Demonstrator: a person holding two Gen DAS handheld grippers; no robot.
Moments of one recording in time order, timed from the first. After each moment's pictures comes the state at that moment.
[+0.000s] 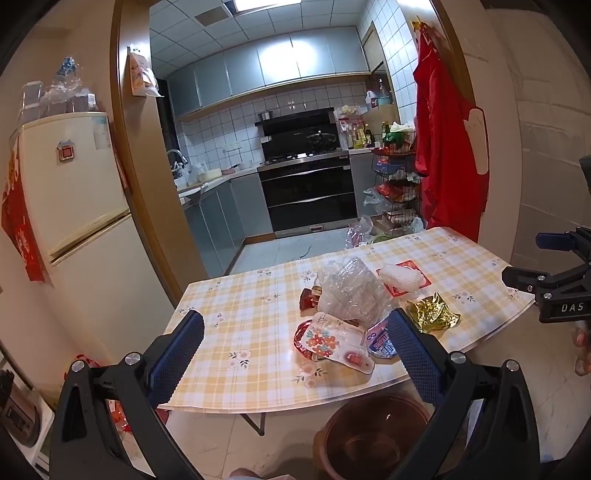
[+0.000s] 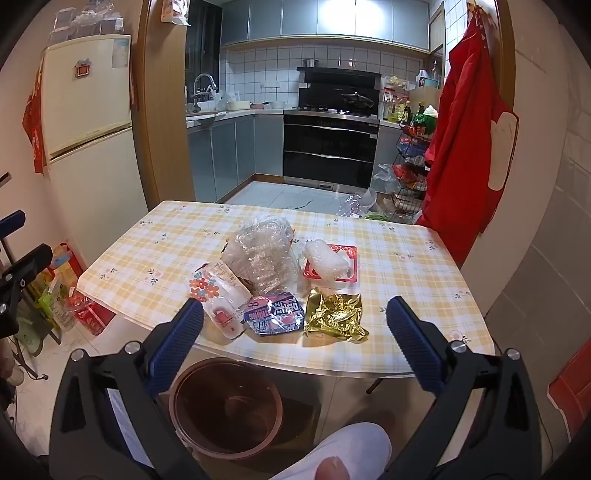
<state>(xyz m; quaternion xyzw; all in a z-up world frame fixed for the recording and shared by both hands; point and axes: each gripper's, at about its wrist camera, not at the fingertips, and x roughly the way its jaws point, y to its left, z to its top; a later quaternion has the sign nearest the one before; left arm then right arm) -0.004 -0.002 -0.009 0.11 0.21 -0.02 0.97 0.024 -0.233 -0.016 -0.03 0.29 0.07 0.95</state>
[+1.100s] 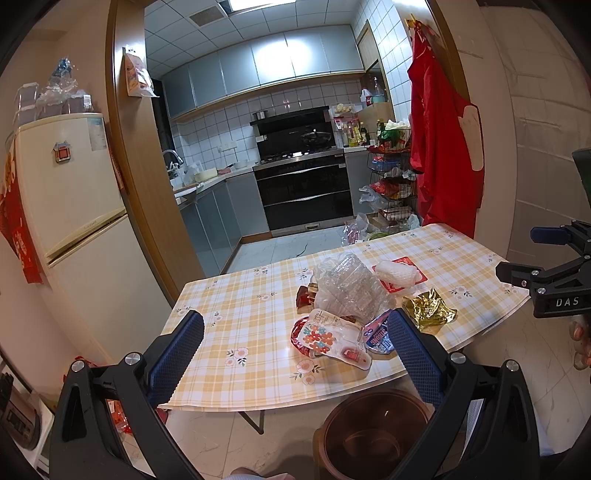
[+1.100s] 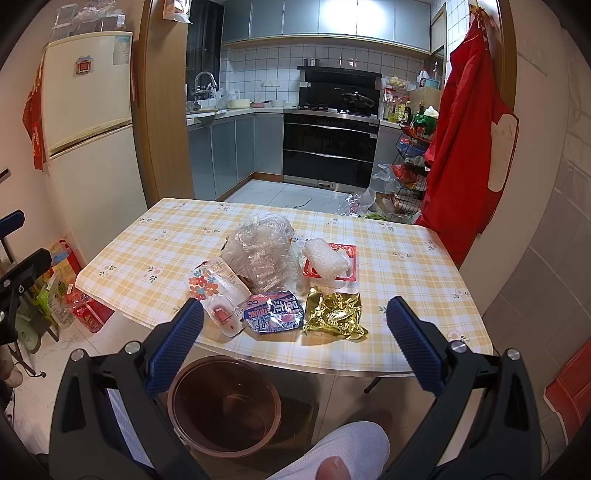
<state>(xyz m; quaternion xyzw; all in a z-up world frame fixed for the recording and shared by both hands) -0.009 -0.004 -0.009 0.12 0.21 -0.02 0.97 0.023 -0.232 -0.016 -0.04 0.29 0.07 0.95</state>
